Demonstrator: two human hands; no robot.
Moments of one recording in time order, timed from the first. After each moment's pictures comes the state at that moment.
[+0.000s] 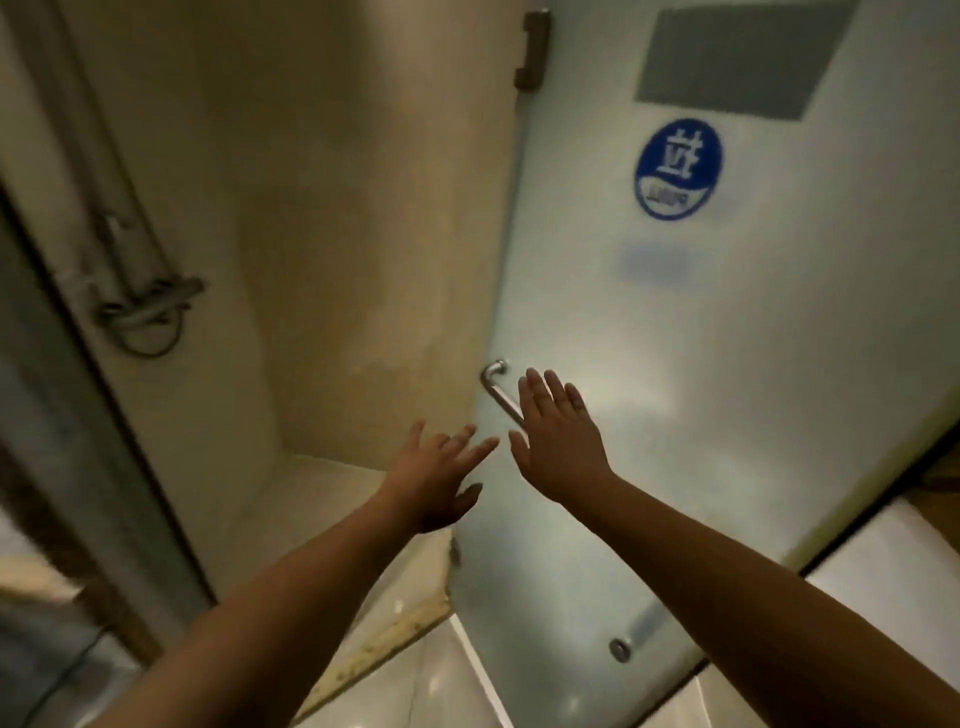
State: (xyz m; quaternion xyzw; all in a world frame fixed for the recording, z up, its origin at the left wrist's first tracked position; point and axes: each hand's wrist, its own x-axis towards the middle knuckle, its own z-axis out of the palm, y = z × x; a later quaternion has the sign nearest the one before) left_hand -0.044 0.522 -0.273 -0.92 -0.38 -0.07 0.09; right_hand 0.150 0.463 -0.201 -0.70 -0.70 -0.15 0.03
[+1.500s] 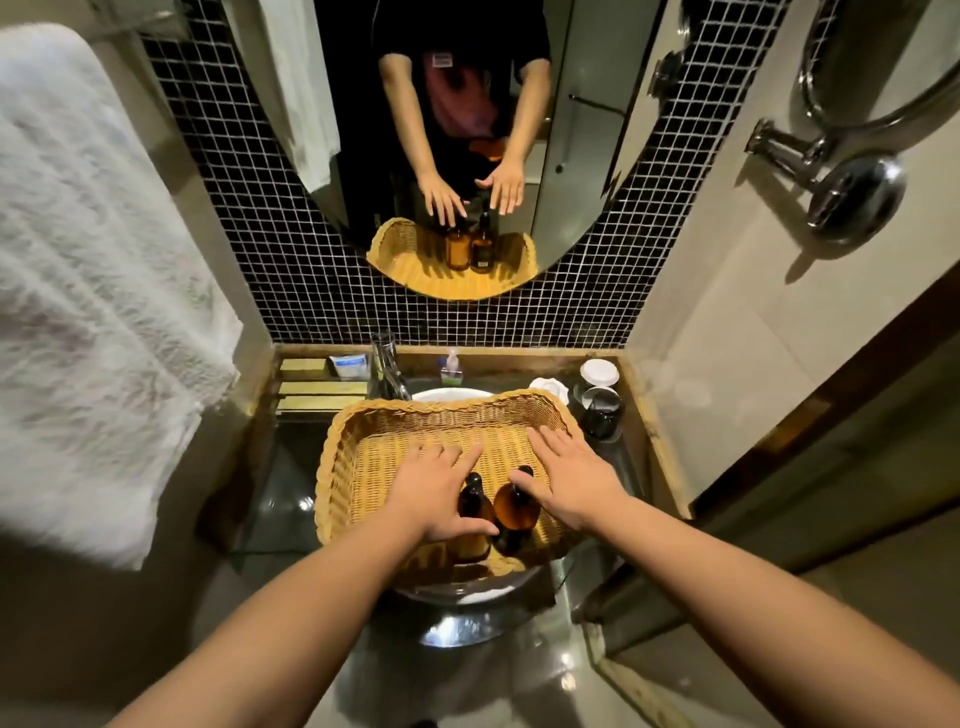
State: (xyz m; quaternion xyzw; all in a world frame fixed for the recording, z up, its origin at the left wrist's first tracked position) left_hand -0.639 0.221 -0.362 -0.45 -0.89 0.06 -0.08; right_hand -0.530 0.428 -0.329 -0.09 -0.99 0.07 -0.11
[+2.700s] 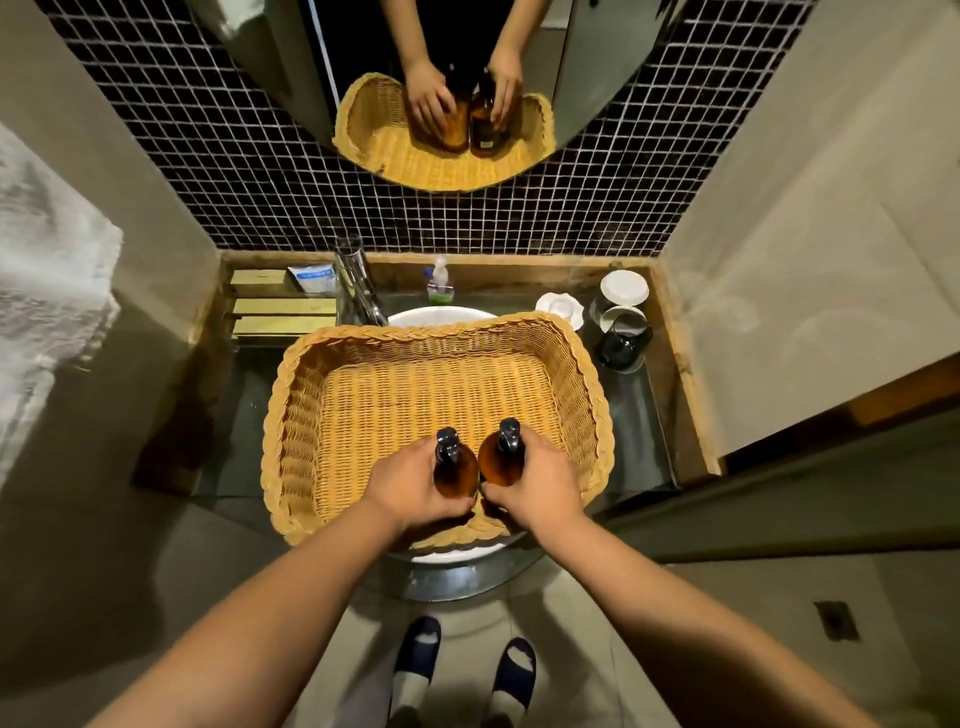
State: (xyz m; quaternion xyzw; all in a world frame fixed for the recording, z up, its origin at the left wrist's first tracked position) left_hand -0.639 0.232 -0.469 -0.30 -0.91 -0.18 -0.22; right_hand -0.537 0.402 -0.443 -0.28 -0.90 0.33 -0.02
